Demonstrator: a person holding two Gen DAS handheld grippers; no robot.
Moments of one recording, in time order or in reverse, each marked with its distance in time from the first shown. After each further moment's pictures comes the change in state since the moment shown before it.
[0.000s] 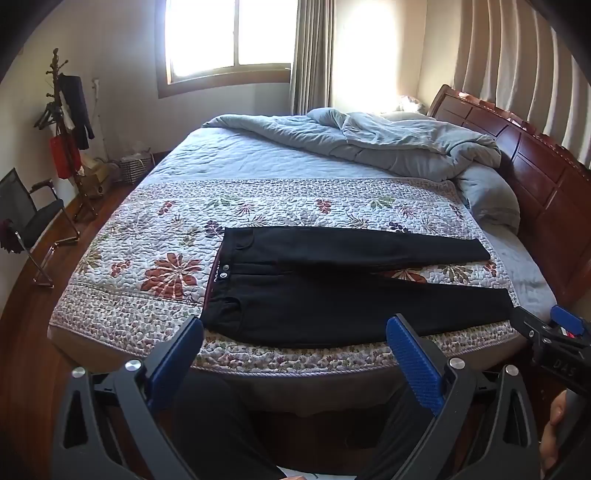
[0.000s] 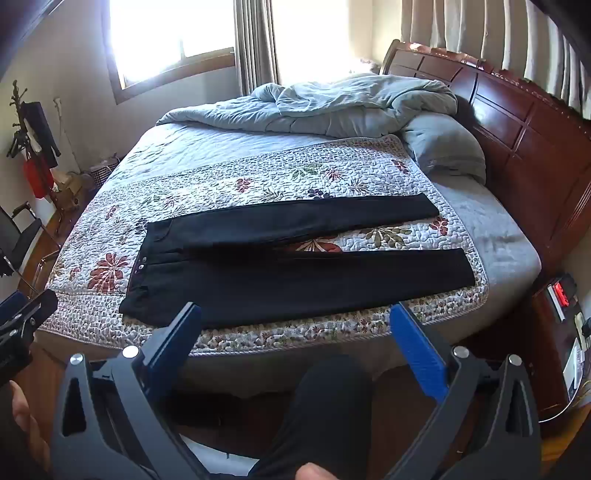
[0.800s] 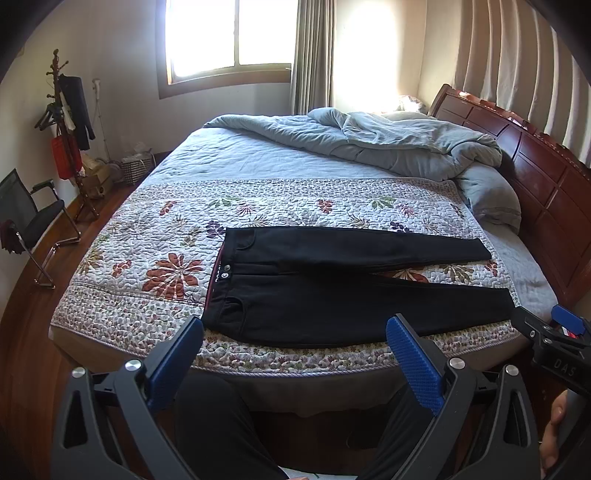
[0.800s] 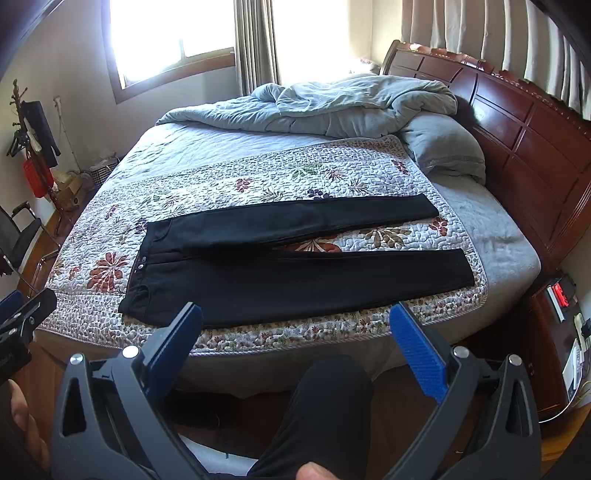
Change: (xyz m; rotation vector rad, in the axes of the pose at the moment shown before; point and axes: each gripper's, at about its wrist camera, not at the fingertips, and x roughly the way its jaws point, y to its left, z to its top) left arm -0.004 0.000 0.000 -0.001 0.004 0.000; right arm 0.003 0.001 0.000 0.003 -0.001 0.002
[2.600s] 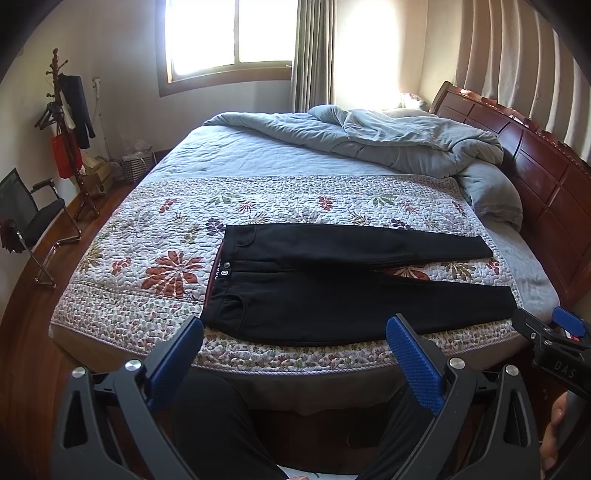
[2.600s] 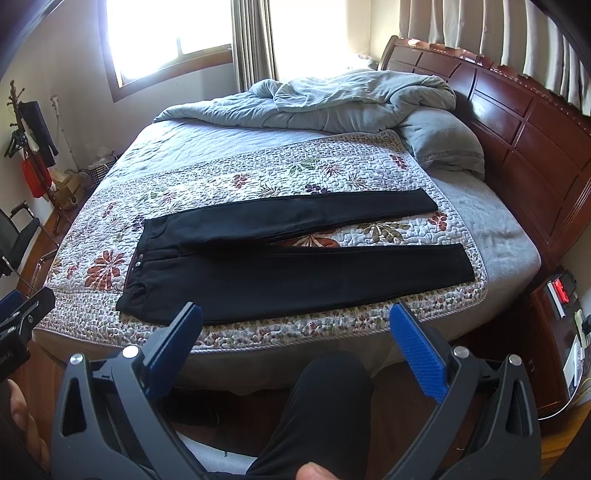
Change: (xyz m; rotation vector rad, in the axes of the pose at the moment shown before) left arm 0.012 0.002 -0.003 -0.001 0.011 0.006; right arm 0.002 -0.003 -0.002 0.004 0.015 -0.007
